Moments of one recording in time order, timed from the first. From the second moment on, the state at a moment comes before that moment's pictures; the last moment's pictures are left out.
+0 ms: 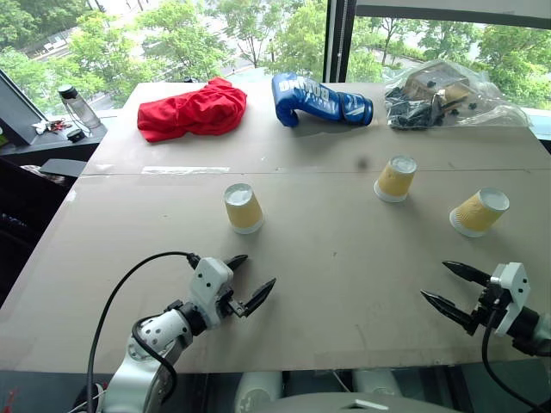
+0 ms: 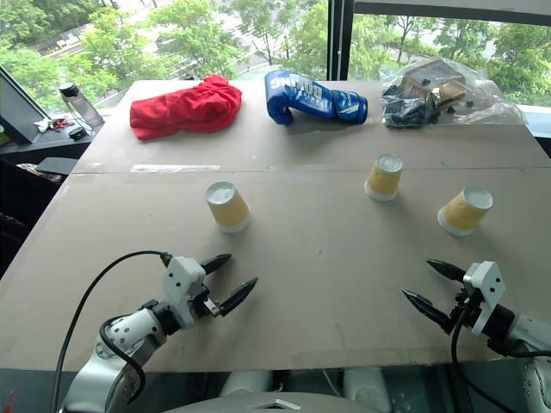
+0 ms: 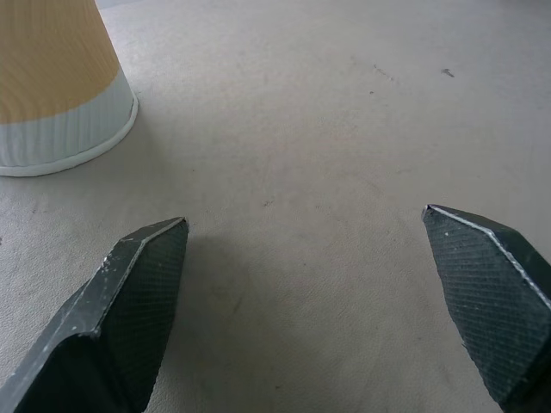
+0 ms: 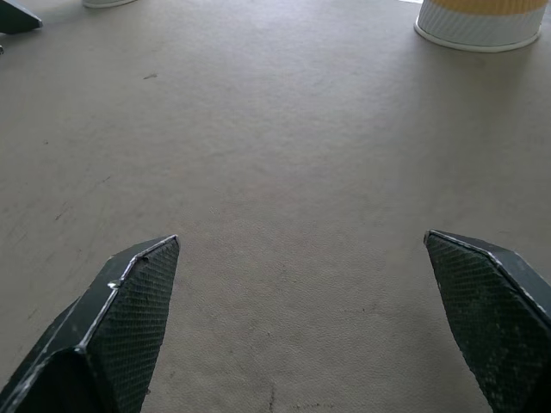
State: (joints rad) left arm 0.31 0.47 0.03 -0.35 -0.29 0.13 -0.67; right arm 0.31 -0.61 -0.28 -0.06 0.49 0.01 1.04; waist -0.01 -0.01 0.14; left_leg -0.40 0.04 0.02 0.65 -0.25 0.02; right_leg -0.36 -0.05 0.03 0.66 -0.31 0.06
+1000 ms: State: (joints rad) left arm 0.30 0.50 0.01 -0.36 -0.30 0.16 -0.69; right arm 0.33 -0.57 -0.26 -0.07 0.48 -0.01 1.04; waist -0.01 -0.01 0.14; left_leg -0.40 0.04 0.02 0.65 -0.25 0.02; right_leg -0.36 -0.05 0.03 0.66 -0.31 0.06
